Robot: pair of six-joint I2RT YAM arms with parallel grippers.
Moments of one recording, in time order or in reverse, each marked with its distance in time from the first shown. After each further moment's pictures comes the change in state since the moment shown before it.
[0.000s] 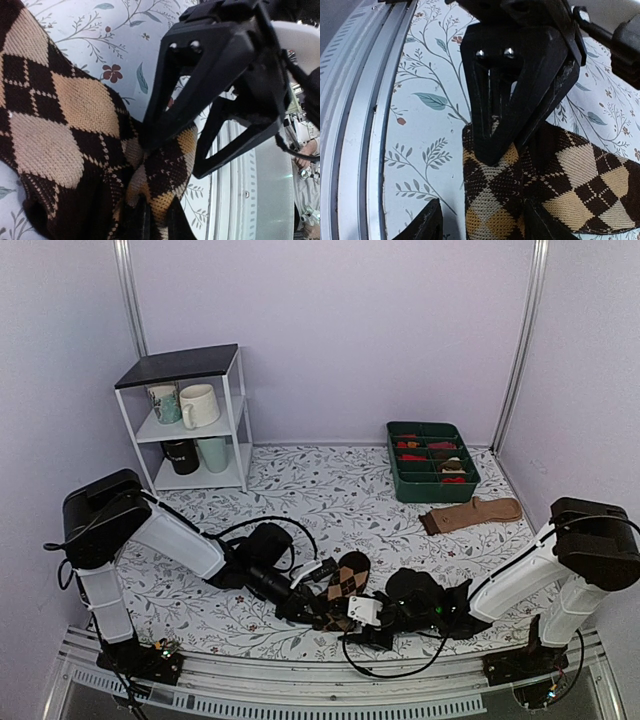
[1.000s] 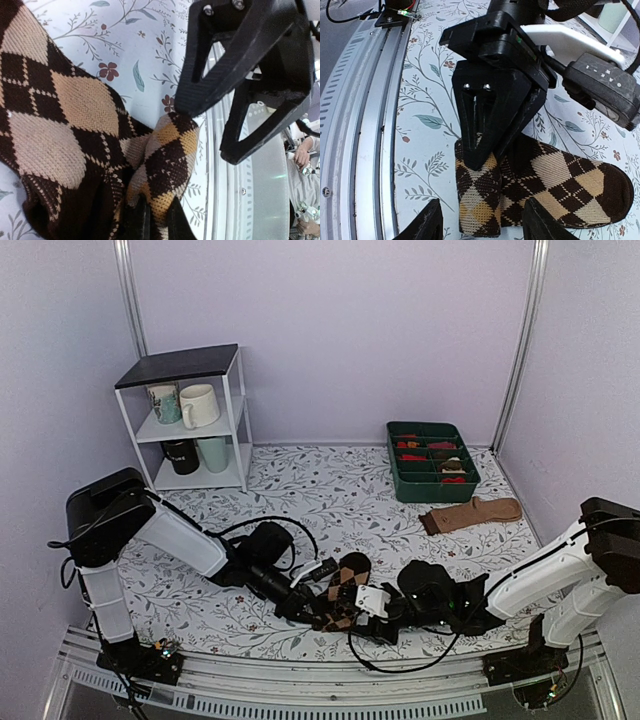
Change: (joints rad) left arm 0.014 0.022 0.018 -0.019 0.048 0.019; right arm 0.005 -0.132 -0.012 -0.069 0.046 0.046
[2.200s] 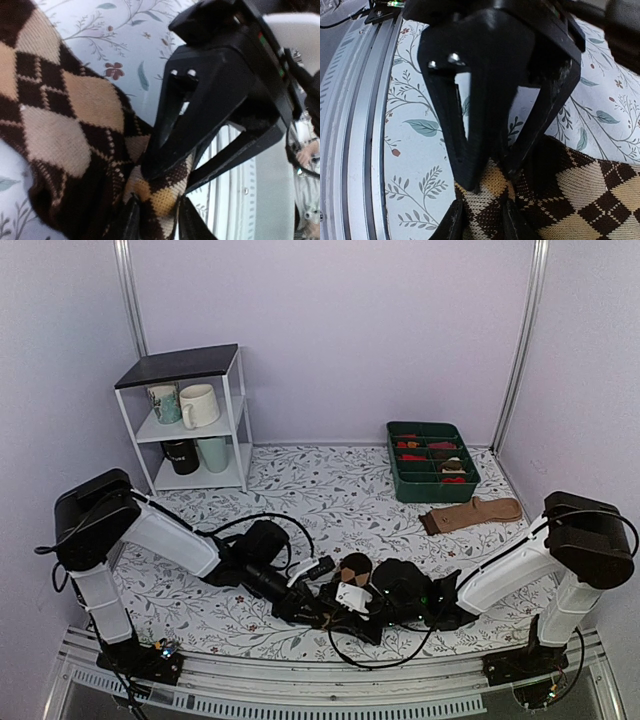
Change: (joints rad) left arm 0.000 -0.045 -0.017 -0.005 -0.046 0.011; right arm -0.033 0.192 0.130 -0.042 -0.093 0.095
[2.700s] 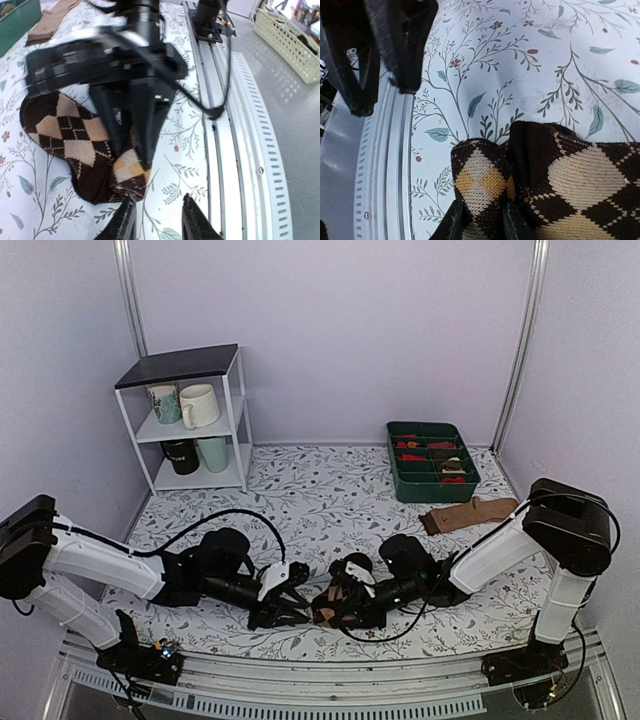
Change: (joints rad) left arm -0.101 -0.441 -0.258 0.090 -0.295 0.228; right arm -0.192 0.080 0.018 0.042 -0.402 0.204
